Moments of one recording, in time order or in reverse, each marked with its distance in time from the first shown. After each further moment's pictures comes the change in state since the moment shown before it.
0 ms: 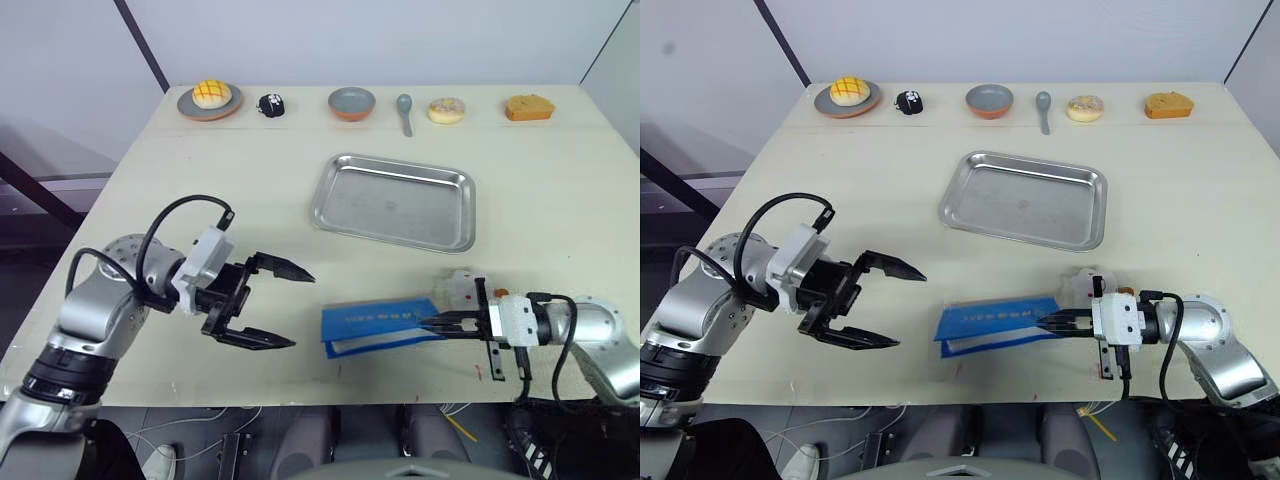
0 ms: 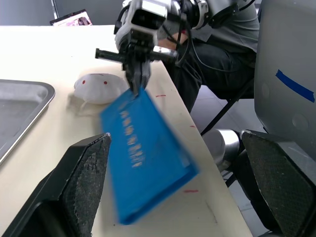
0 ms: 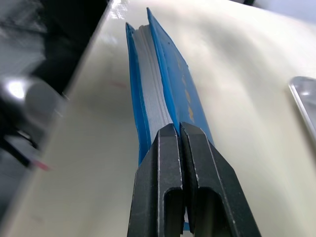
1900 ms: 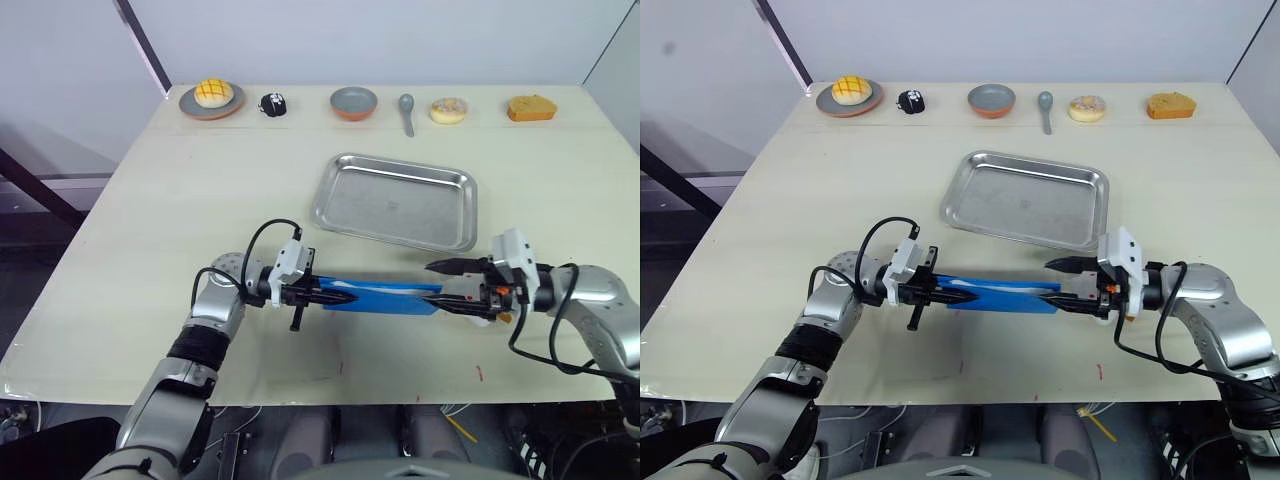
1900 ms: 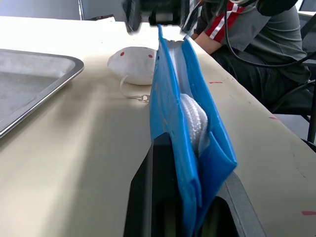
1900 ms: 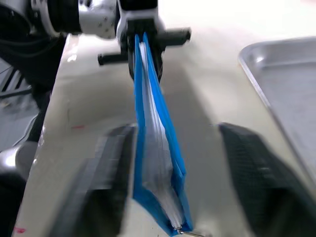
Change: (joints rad) left arm -0.196 -0.488 -0.131 0.589 0.356 -0.321 0.003; right arm -0.104 0.103 -0.209 -0.049 0.092 0.500 -0.018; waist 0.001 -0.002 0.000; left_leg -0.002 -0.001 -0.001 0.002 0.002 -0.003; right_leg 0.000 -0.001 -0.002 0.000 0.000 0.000
